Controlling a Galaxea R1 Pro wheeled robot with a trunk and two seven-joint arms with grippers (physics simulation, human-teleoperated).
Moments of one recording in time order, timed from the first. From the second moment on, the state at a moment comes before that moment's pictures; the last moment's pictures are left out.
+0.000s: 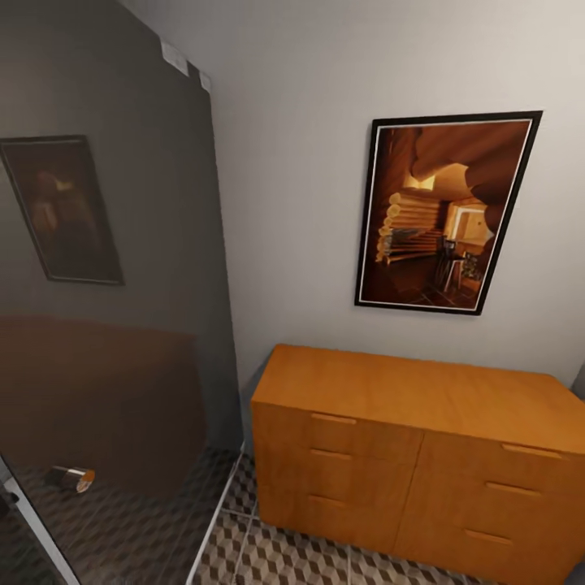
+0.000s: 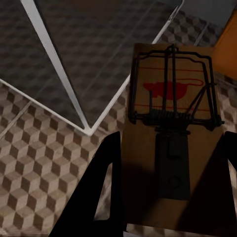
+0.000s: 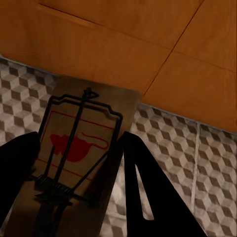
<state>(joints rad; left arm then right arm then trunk) -0.14 -0.01 -0.18 0.06 0.51 -0.76 0.04 -0.28 0.02 -0.79 0.06 1.05 -0.60 -0.28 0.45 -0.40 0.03</state>
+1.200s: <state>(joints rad) -0.14 -0.02 -0.18 0.06 0.51 -0.76 0.03 -0.28 0.02 -0.78 0.06 1.05 -0.60 -0.28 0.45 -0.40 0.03</state>
